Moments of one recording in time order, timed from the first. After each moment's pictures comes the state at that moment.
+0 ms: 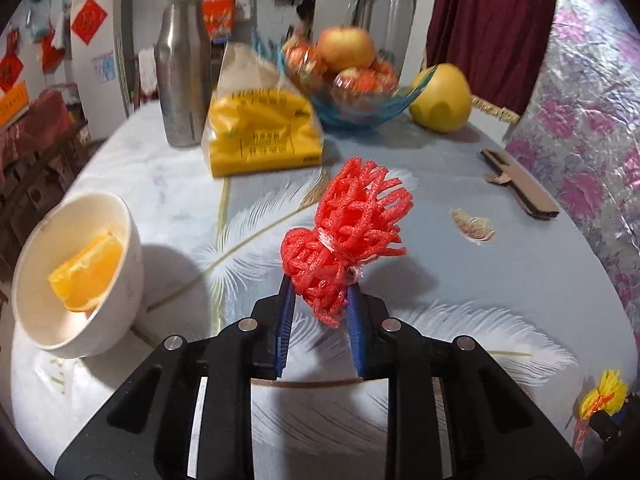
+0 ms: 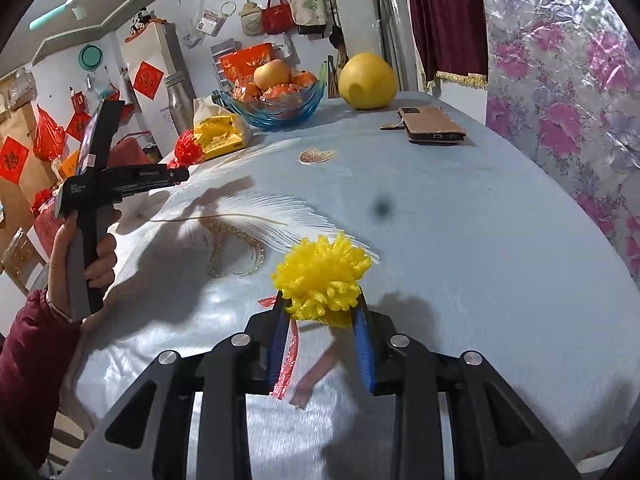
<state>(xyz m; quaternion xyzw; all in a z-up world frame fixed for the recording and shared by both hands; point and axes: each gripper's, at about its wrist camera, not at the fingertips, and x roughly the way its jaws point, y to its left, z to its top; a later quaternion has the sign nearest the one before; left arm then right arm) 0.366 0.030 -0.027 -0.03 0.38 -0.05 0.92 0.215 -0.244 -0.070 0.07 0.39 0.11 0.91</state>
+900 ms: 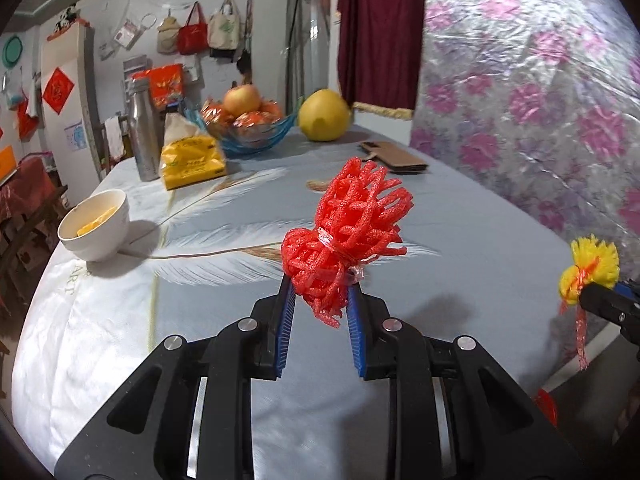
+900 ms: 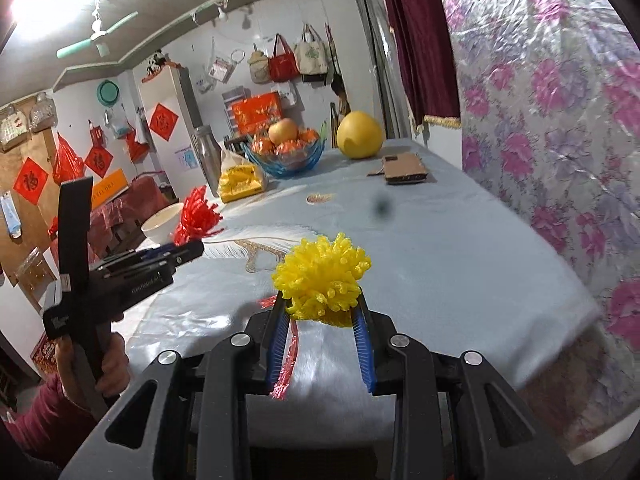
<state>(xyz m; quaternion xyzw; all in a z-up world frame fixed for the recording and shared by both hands) 0.172 -0.068 -0.002 0.03 0.29 -0.13 0.95 0.093 -0.292 -0.013 0.09 0.30 0.12 0.94</state>
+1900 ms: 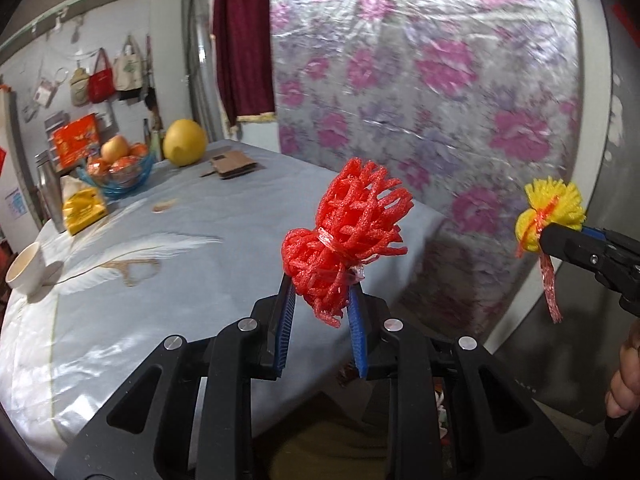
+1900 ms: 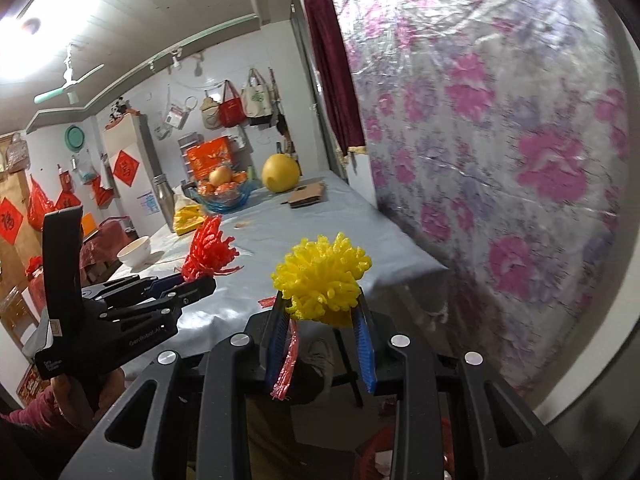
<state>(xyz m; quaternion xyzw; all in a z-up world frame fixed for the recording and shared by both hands) 0.054 -0.238 -0.003 0.11 0.26 -0.27 0.92 -0.052 -0.430 -0.007 0.13 0.25 0.02 0.96</state>
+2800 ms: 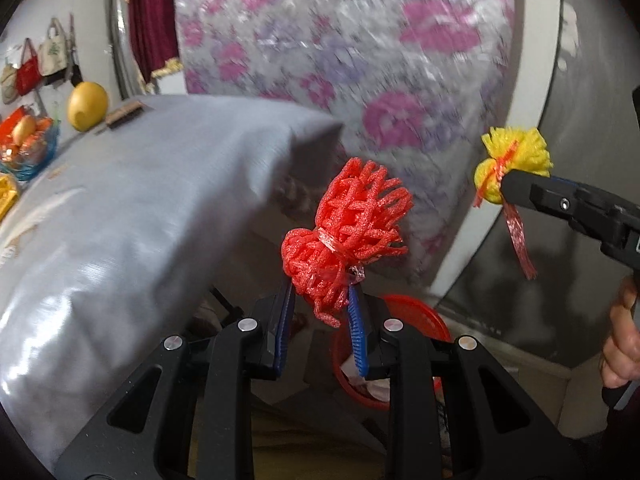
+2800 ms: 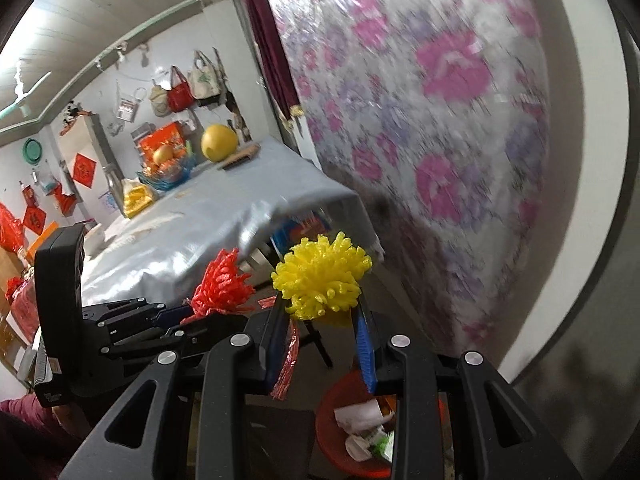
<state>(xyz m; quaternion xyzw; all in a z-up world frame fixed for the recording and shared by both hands) 0.026 -0.326 -0.084 0.16 0.35 -0.37 0.85 -0.082 -0.491 -0.075 0.17 0.32 -0.05 0.93</state>
